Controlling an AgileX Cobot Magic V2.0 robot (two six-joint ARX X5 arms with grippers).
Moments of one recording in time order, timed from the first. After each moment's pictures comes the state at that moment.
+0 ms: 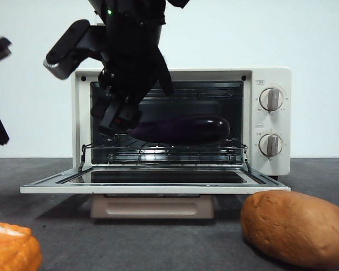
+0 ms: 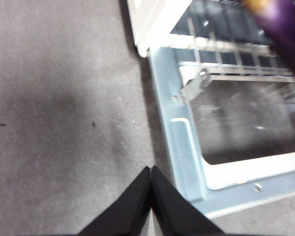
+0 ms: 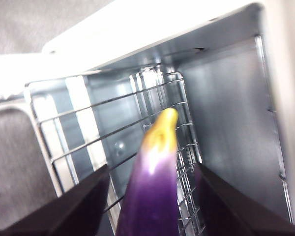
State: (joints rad) left arm -0.17 1.02 0.58 -0.32 0.29 -0.22; right arm 0.97 1.89 1.32 -0.04 0.62 -0.67
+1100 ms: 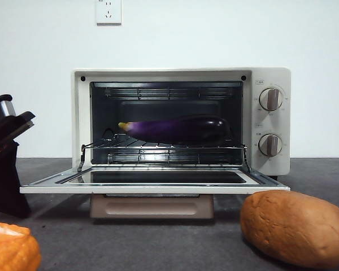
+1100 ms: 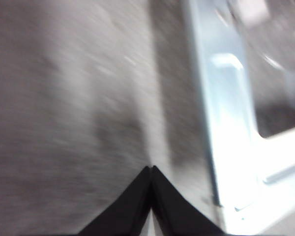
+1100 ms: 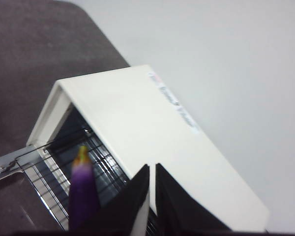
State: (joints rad) left arm -0.17 1.44 0.58 -0.19 0.50 -0.15; right arm 1.03 1.30 1.32 -0.35 0.55 -0.40
